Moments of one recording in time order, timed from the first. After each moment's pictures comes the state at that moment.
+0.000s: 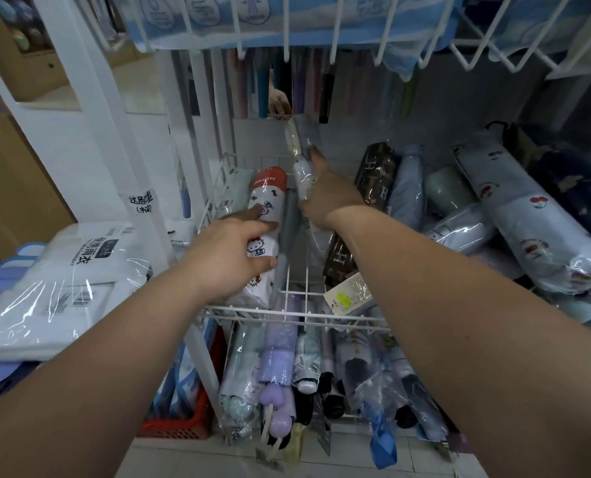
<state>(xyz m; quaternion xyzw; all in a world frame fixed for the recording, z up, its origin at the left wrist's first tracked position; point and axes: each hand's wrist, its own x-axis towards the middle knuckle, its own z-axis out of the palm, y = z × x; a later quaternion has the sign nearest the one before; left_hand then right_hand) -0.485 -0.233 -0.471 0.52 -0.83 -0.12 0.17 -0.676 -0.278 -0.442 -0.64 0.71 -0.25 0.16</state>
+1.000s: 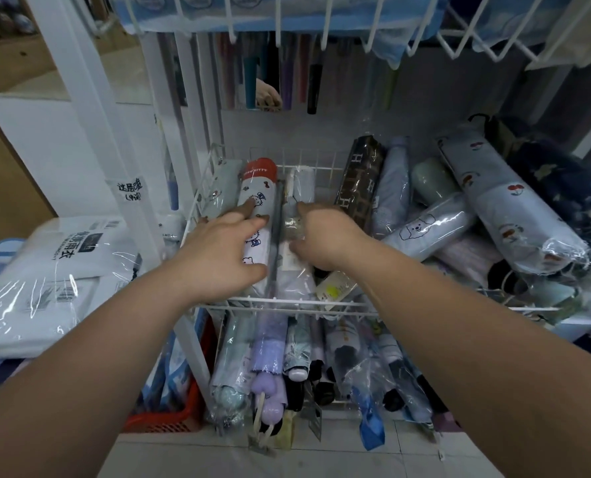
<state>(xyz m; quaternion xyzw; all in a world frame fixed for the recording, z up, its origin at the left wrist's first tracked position) -0.487 -0.213 -0.466 0.52 -0.84 -0.13 0.10 -0.674 -0.228 -0.466 -0.71 0.69 -0.06 0.09</state>
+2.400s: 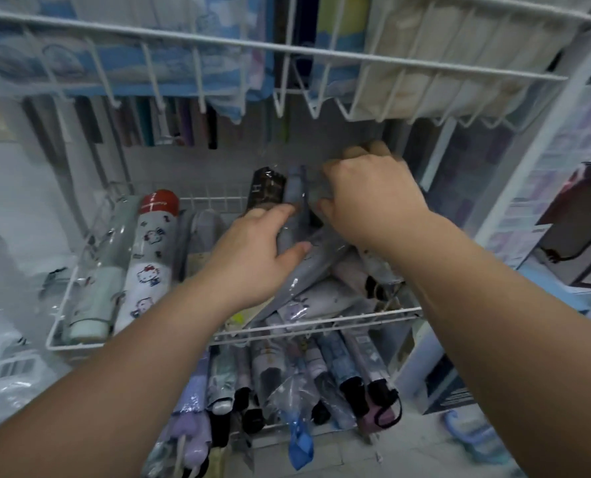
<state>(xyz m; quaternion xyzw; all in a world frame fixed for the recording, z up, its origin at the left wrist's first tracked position) -0.639 -0.174 -0.422 0.38 -0.86 -0.17 0.28 -0.798 -0.132 -0.352 -0.63 0.74 -0.06 -0.24</state>
